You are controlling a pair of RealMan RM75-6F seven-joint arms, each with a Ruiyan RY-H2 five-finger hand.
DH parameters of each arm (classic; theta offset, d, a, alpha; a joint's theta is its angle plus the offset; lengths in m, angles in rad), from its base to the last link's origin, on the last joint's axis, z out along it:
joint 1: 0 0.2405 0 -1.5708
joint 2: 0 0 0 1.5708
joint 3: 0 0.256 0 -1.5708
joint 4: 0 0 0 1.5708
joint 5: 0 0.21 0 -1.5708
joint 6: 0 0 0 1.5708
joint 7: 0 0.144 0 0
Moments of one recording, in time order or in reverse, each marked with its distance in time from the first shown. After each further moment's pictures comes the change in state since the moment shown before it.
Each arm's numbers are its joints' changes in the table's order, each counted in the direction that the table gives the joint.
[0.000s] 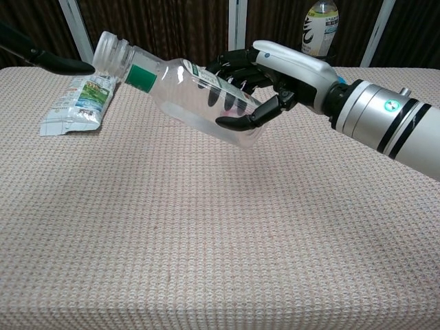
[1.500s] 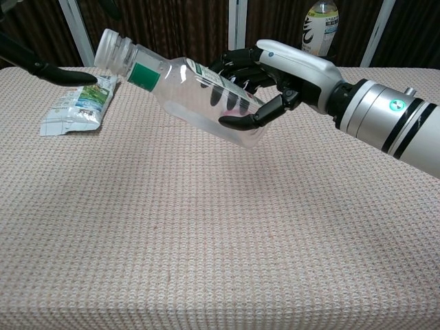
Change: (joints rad) left arm -0.013 0.016 0.022 0.012 0.012 -0.029 -0.058; right arm -0.004 0.008 -0.004 0.001 -0.002 0.005 0.012
